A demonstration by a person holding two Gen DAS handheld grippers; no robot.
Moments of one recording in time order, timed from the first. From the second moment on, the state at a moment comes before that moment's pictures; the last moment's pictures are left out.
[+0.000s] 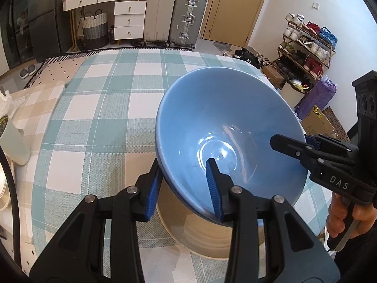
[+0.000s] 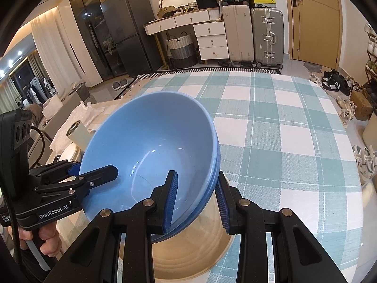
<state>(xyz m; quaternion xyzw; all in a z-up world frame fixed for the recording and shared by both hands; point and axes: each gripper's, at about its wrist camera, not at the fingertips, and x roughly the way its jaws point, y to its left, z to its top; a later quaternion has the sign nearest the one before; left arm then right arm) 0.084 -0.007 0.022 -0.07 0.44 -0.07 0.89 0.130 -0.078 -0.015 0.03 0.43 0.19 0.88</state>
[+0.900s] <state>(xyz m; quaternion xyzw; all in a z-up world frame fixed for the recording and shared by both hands) 0.094 -0.014 0.019 -0.06 0.43 -0.08 0.90 0.136 -0.086 -0.026 0.03 0.44 0.19 0.88</state>
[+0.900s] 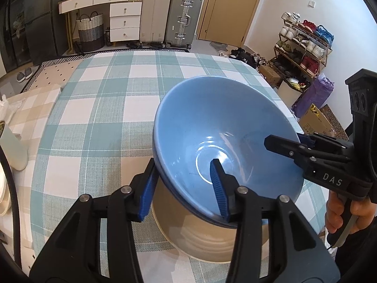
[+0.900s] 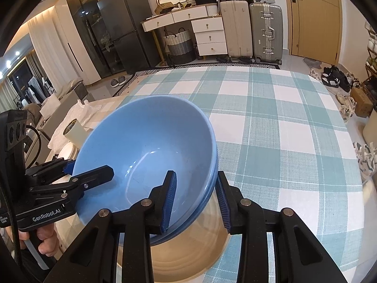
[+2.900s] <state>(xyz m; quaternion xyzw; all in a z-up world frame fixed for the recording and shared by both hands) -0.015 0.048 -0.009 -0.03 0.19 -0.05 0.98 0.019 -0.123 -0.034 -0.02 0.19 0.29 0.94</state>
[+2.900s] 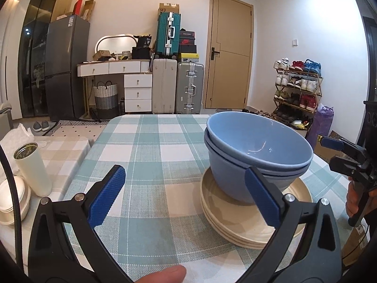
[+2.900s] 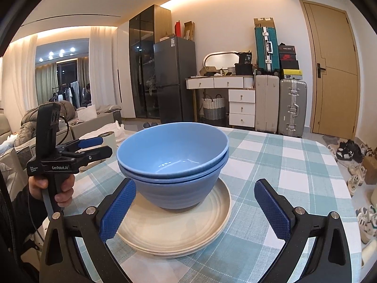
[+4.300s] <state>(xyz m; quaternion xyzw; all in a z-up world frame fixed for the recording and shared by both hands) -0.008 0.040 -0.021 0.00 0.17 -0.05 0.98 0.008 -0.128 -0.053 -0.02 0.17 0.29 0.94</state>
